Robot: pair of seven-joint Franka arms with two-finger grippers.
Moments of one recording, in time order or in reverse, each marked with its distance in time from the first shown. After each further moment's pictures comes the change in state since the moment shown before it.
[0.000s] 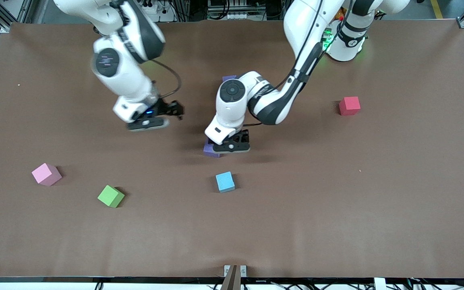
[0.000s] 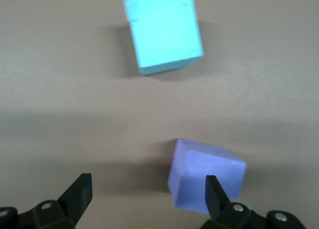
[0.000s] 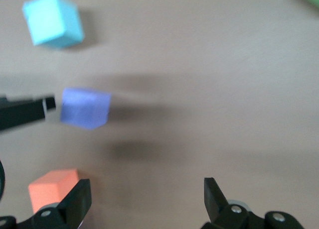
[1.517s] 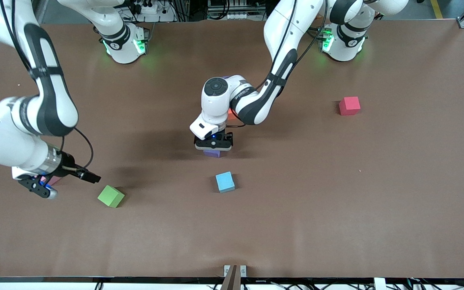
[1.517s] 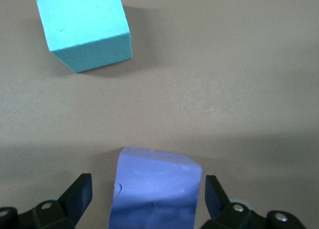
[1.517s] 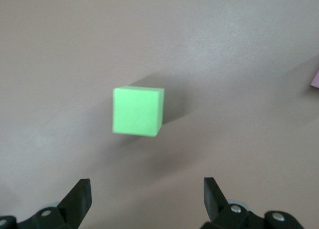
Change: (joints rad) left arm -0.132 0.126 0.094 0.066 0.013 0.142 -0.036; right arm -0.415 0.436 -0.025 0.439 0.014 -0.059 0.079
